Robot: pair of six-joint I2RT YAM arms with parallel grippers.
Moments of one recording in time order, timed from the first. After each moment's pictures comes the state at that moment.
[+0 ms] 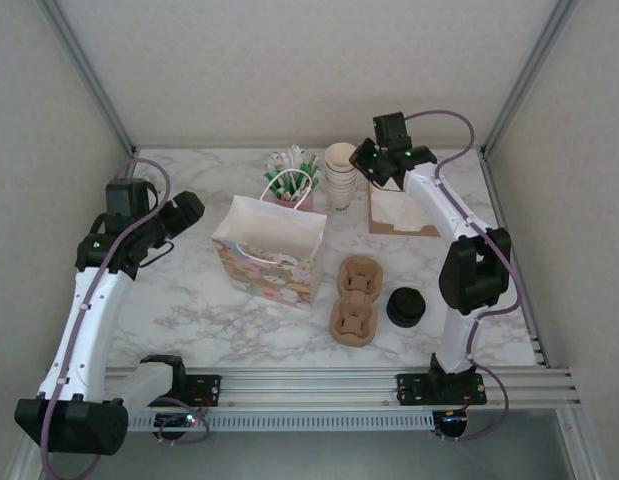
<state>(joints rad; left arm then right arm) -0.07 1.04 1.15 -0.80 0.12 -0.64 0.36 1.90 1.77 -0.62 -0.10 0.88</state>
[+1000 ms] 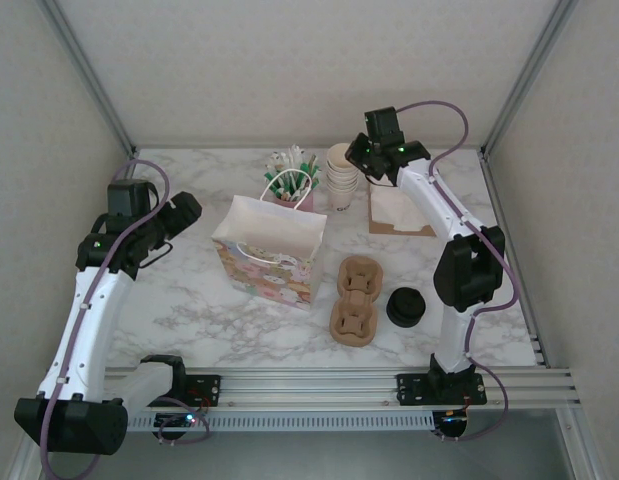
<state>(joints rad) -0.07 1.04 1.15 -0.82 0.05 -0.66 0.39 1.93 1.86 -0.65 0.00 0.83</state>
